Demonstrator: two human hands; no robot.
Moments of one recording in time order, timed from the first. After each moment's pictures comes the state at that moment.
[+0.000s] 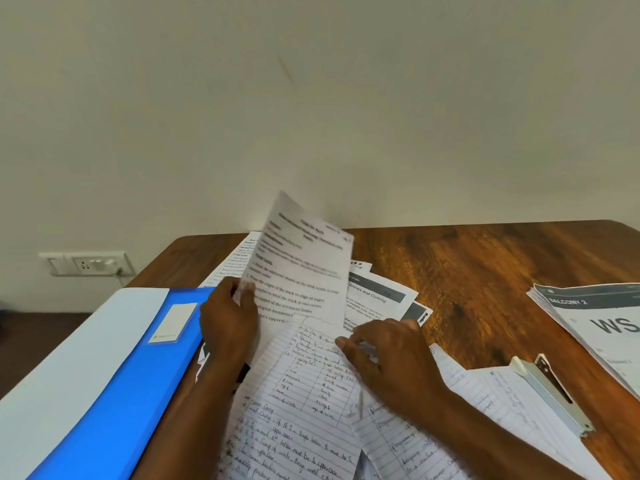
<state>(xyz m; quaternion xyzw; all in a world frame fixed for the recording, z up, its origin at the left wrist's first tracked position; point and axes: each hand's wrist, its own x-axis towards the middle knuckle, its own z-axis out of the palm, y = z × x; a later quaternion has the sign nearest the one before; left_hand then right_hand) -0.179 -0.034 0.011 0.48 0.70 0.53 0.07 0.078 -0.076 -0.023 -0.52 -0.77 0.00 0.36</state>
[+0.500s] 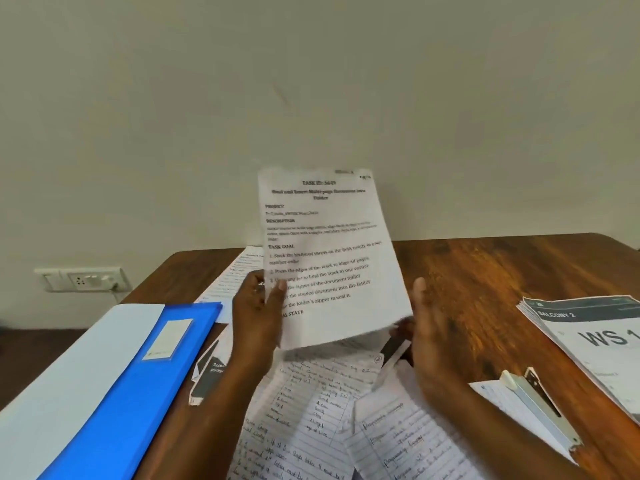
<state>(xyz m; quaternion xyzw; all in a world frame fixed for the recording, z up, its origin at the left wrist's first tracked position) -0.124 -0.045 0.055 0.44 0.52 0.63 0.36 0.100 -0.078 0.030 -0.47 -0.43 0.45 0.63</state>
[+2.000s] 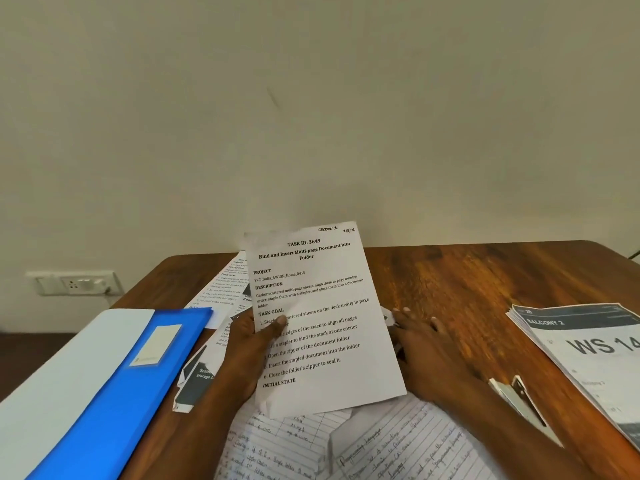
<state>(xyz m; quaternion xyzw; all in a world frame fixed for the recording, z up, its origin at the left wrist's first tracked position) -0.136 -0.042 0.011 0.42 0.49 0.57 0.51 0.164 -0.040 -0.005 -0.59 -0.80 0.03 0.12</state>
